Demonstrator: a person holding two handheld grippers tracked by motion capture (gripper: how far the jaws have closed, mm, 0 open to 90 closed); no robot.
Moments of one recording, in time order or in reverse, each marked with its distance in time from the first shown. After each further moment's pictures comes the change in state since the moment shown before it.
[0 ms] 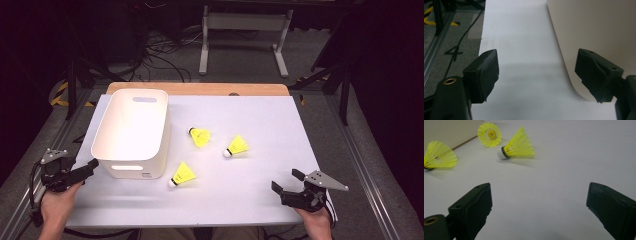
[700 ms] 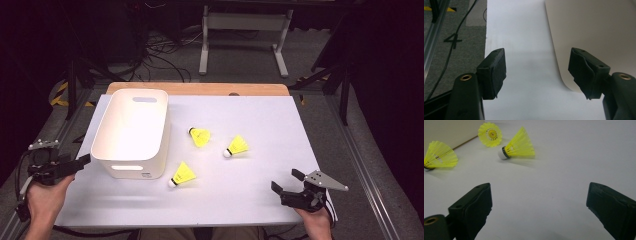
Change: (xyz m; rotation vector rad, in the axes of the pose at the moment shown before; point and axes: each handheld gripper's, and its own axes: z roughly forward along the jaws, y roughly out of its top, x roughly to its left) left arm -0.003 0.035 -0.030 0.099 -0.005 0.012; right arm 0.001 0.000 0.000 0.003 0.002 -0.004
